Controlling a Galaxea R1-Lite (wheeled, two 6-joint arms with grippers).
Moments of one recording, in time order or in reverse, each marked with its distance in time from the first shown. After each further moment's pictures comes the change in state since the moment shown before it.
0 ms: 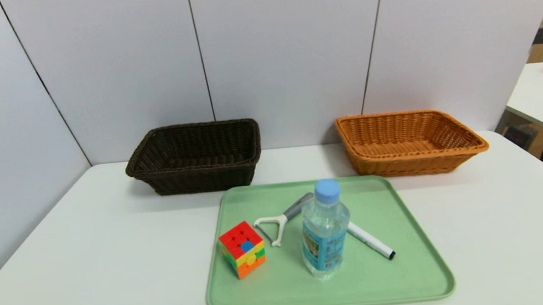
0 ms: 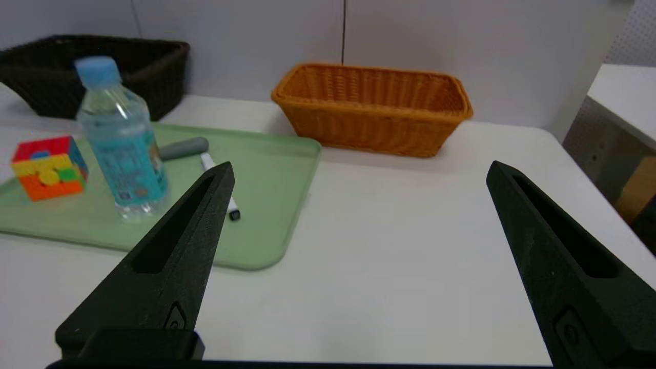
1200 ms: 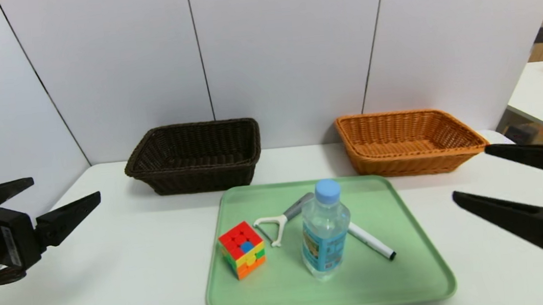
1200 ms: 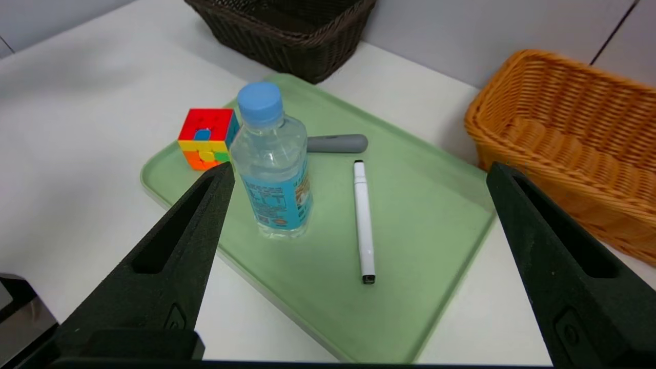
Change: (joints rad) left arm -0.203 0.879 -0.331 -0.248 -0.002 0.112; right arm 0.566 0.850 -0.239 -0.296 -0.087 -0.014
